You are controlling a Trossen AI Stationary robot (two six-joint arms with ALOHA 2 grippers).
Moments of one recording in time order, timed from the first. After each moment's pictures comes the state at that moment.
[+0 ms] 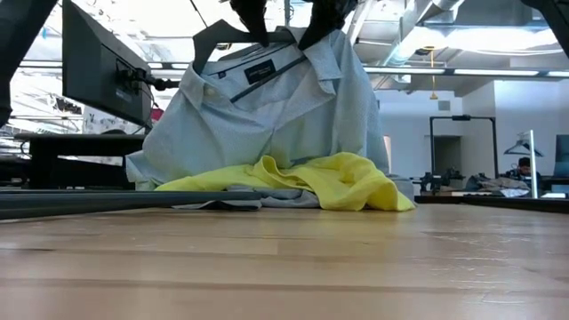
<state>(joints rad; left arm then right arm) 0.32 1.88 2.32 -1.41 -0.25 0.38 -0.43 1.88 2.18 -1.13 -0.18 -0.42</state>
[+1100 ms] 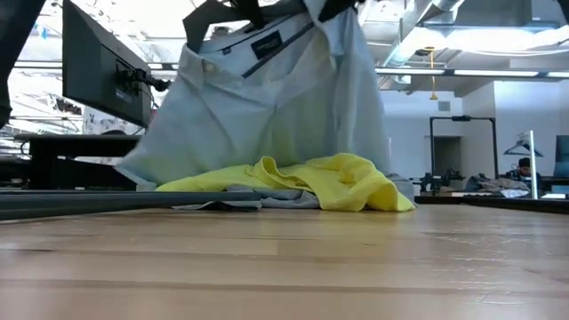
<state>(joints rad) 0.29 1.81 2.32 -1.51 -0.17 0.29 -0.43 1.74 2.18 -1.29 -0.17 -0.29</state>
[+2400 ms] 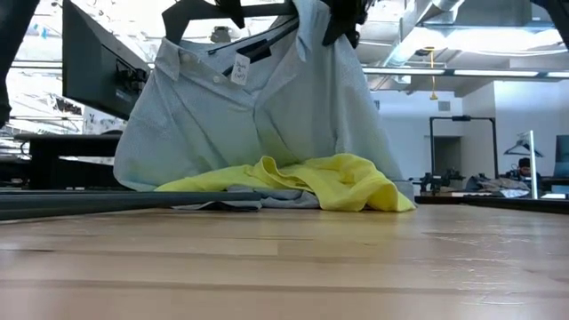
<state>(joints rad) 0.29 1.78 2.31 -1.57 -0.18 0.26 -0.47 1.85 2.18 -1.35 -0.22 -0.25</state>
